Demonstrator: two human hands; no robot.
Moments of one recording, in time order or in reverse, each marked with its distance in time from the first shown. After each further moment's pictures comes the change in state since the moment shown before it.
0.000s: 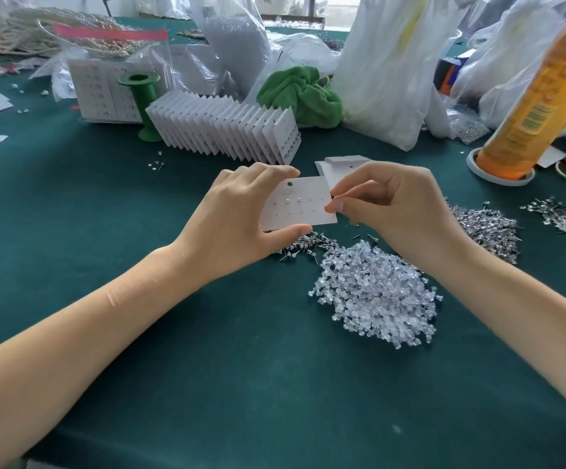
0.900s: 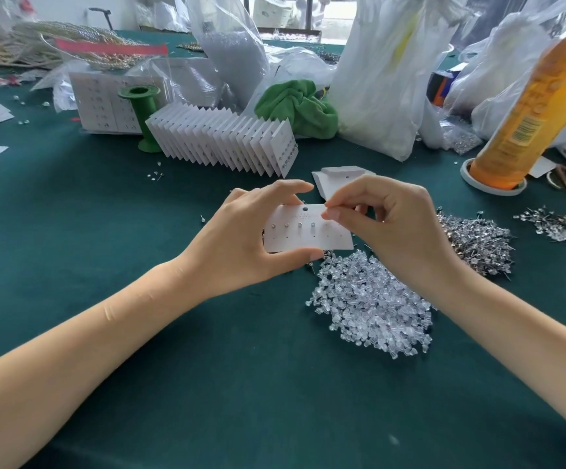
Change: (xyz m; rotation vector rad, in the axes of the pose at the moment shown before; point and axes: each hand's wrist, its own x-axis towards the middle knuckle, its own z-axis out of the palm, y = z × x) left_hand -0.006 0.009 -0.003 -0.234 -0.064 0.000; right_hand -0.006 0.003 0.005 -0.134 0.064 -0.177
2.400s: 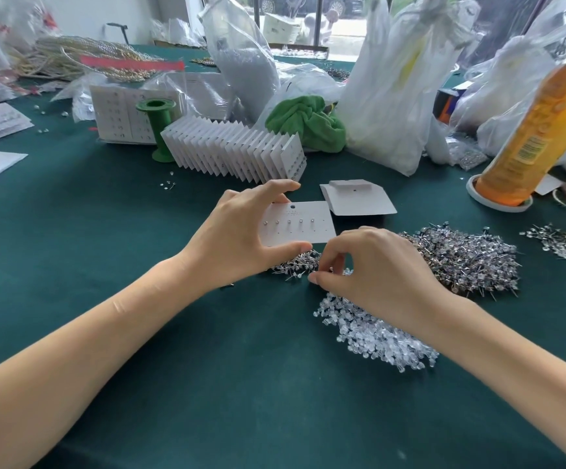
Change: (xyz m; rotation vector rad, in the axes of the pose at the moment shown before) left_hand 0.006 -0.018 -0.007 0.050 0.003 -0.160; right_hand -0.011 -0.022 0.017 -0.639 -0.259 0.053
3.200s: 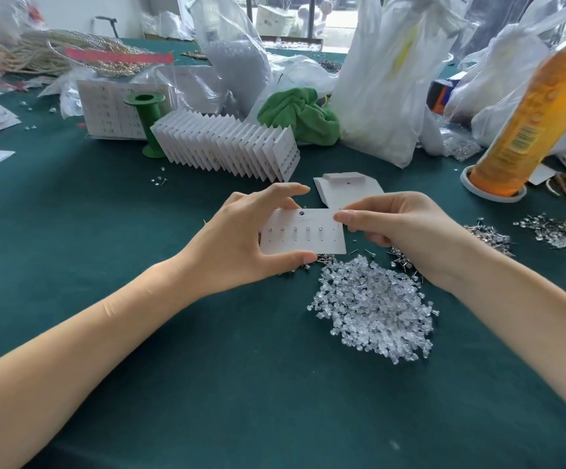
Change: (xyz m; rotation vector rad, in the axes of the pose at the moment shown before) left_hand -0.005 0.008 0.002 -0.054 -0.091 0.080; right_hand 0.016 0.034 -0.022 0.914 -0.072 0.389
